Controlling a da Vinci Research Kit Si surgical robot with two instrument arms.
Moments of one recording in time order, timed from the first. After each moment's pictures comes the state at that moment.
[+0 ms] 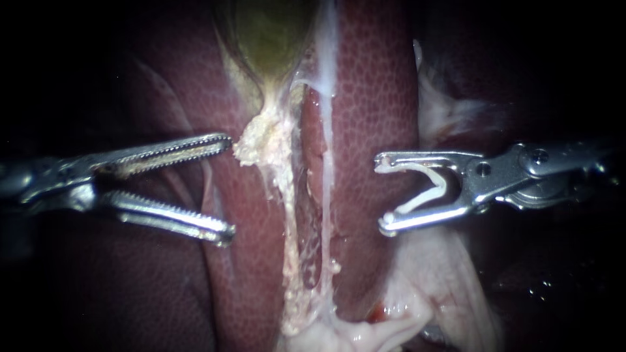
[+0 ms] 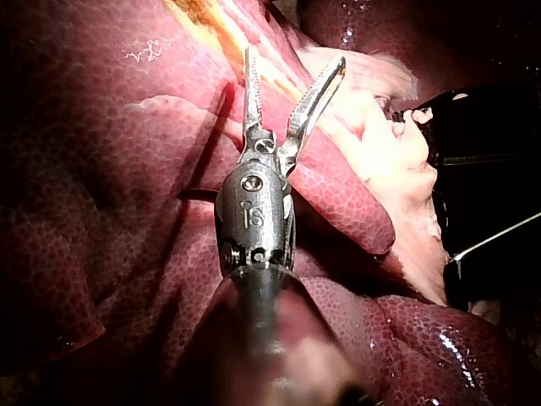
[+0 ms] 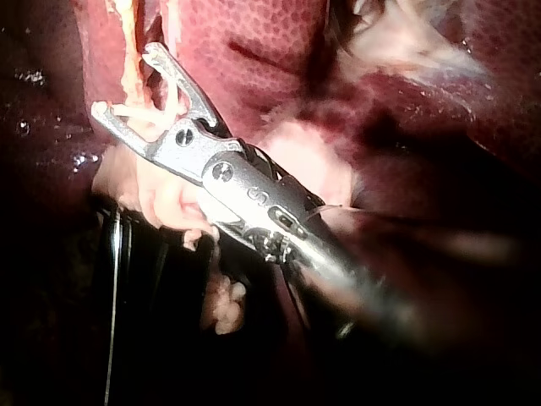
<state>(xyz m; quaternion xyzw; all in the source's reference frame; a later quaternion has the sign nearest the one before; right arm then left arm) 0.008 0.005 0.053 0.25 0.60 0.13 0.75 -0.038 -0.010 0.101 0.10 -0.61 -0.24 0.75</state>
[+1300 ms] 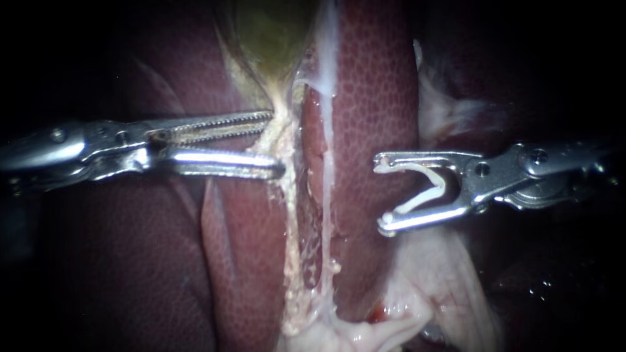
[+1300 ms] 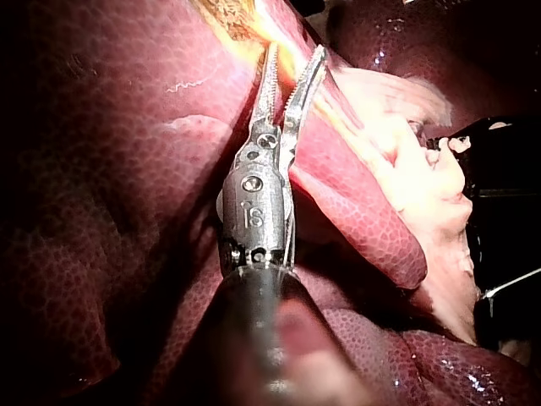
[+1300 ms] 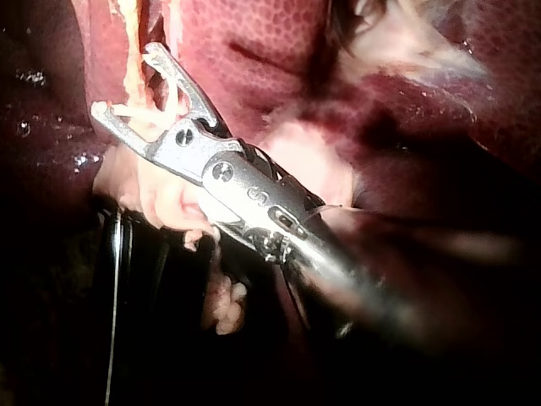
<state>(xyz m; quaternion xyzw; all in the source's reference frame) 0.008 0.005 0.053 0.25 0.60 0.13 0.75 -0.041 -0.006 0.108 0.08 -0.58 -0.27 0.76</state>
